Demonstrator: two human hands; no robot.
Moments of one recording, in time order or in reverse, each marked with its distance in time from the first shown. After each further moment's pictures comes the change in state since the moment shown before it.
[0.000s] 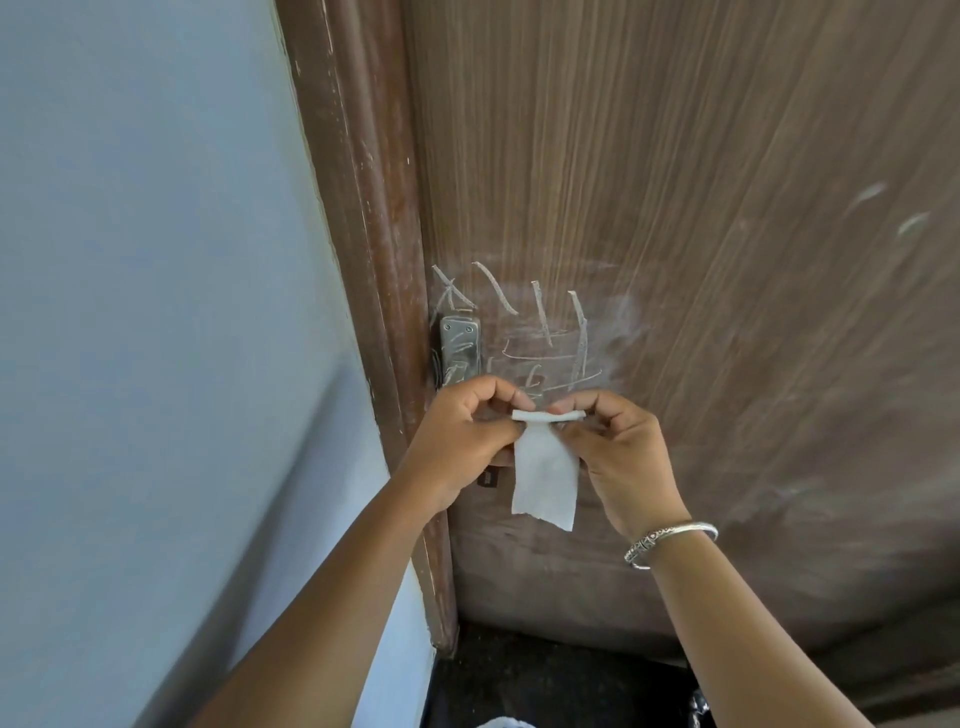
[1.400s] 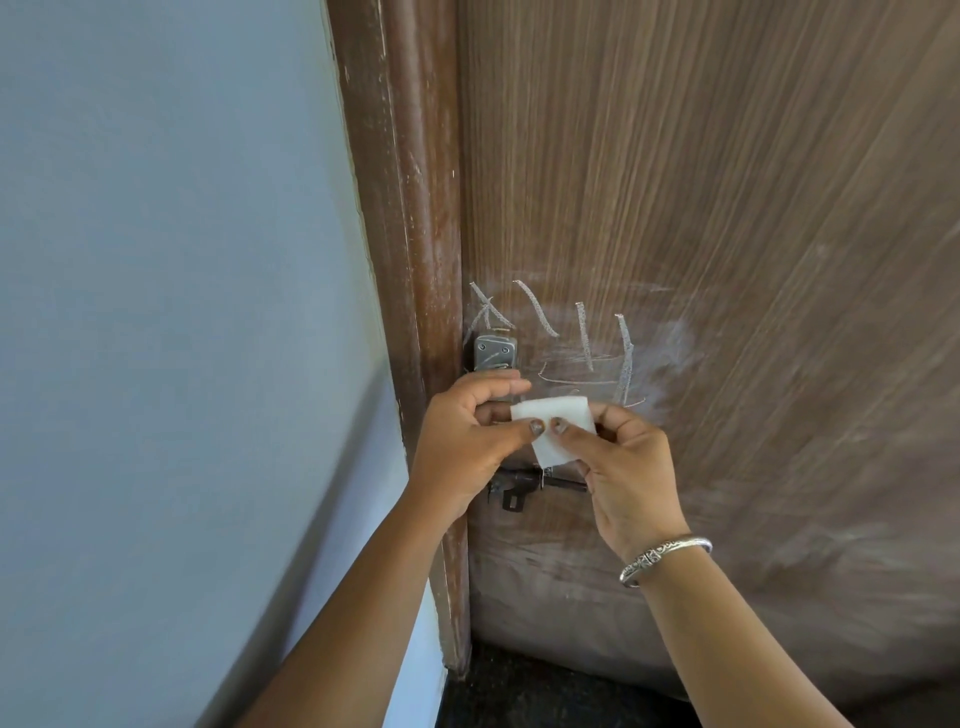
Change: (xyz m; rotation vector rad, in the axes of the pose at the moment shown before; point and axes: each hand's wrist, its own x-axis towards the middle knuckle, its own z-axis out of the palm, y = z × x) left_hand 0.024 -0.018 -0.023 -0.089 0.200 0.170; right_hand 0.029 0.010 0.035 0.188 0.151 0.160
